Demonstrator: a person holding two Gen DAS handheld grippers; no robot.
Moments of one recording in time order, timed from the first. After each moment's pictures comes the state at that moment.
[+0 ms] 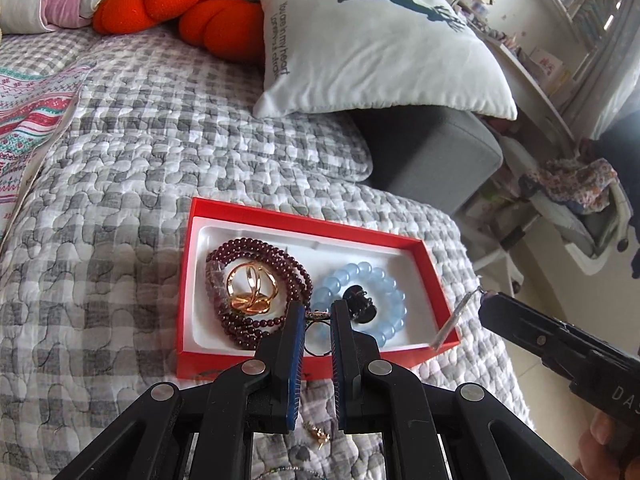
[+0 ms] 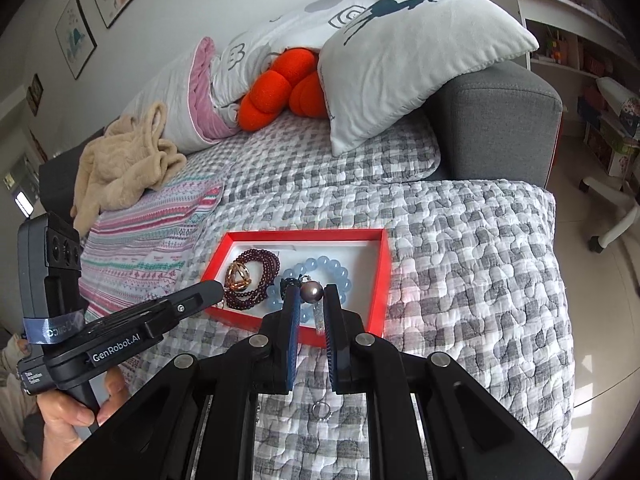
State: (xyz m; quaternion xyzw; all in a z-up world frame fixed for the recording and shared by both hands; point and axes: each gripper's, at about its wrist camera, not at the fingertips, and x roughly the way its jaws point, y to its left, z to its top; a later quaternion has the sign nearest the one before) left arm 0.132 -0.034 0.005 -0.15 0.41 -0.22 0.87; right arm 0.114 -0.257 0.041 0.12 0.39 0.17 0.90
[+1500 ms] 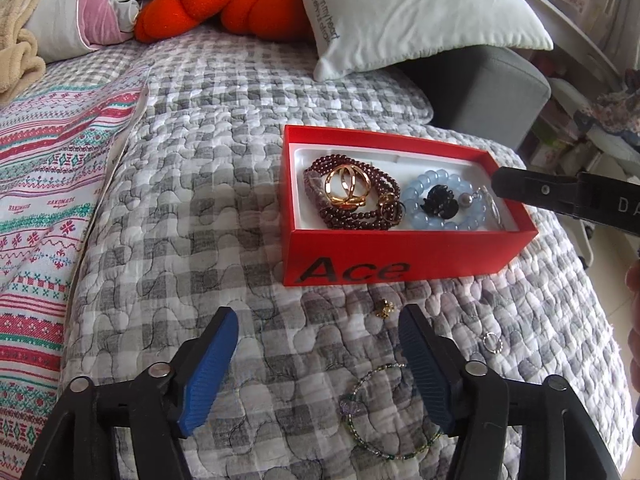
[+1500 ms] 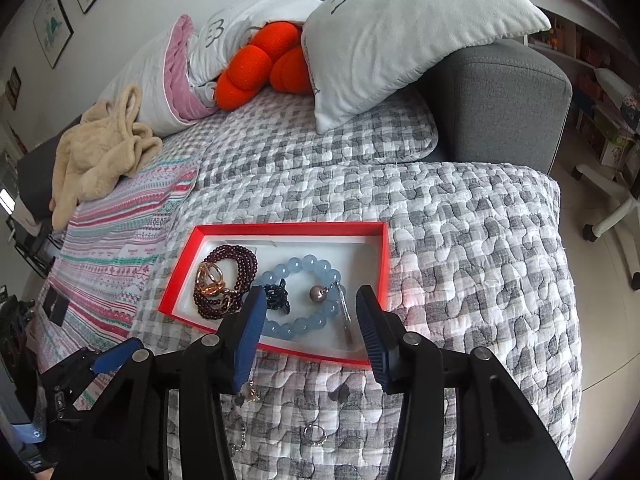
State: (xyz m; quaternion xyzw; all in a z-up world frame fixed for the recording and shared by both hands) left arm 0.081 -0.011 -0.010 -0.04 0.43 -0.14 0.89; right arm 0.149 -0.242 0.019 0.10 0.44 0.14 0.88
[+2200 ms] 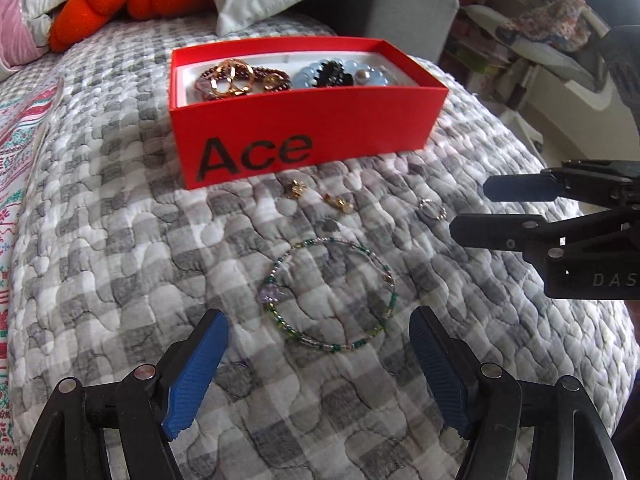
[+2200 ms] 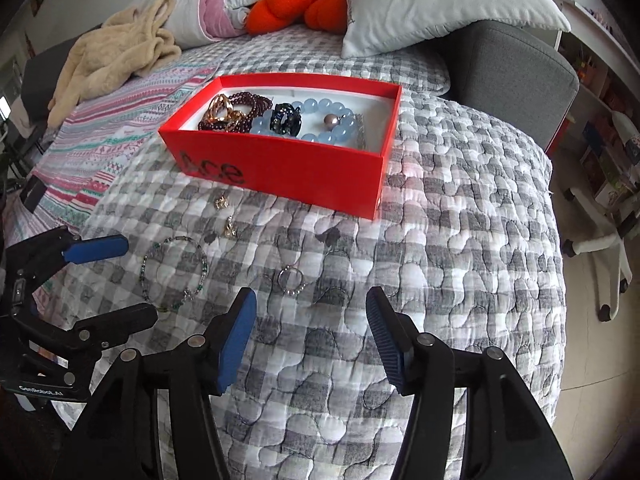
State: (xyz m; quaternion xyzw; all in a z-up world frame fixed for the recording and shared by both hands) left arm 0.031 -0.041 -0.047 0.05 0.44 -0.26 0.86; right arm 0.064 -0.231 -0.033 -0.03 0.49 0.16 0.86
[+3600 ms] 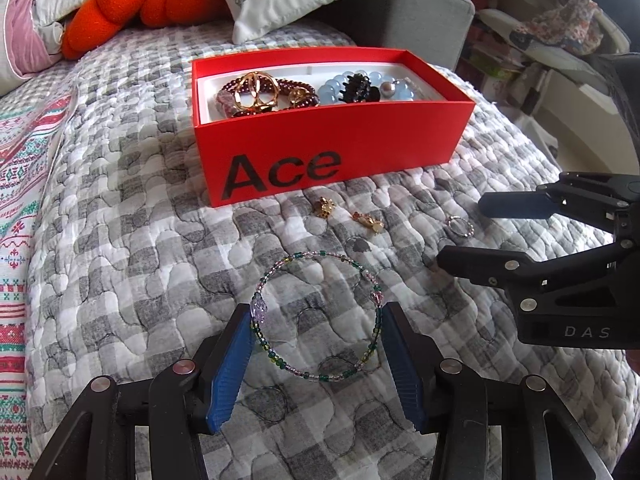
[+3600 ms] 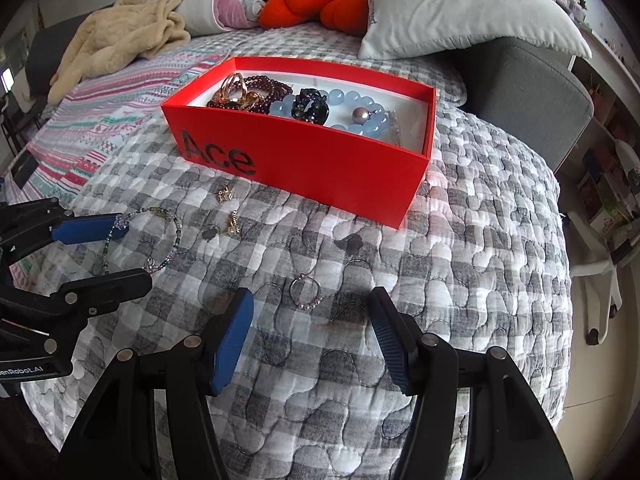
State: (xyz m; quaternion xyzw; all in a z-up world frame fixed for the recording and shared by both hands) left arm 0.043 -0.033 -0.044 0.05 0.43 -0.23 0.87; right arm 0.080 -0.199 -0.050 -0.07 0.47 0.16 0.86
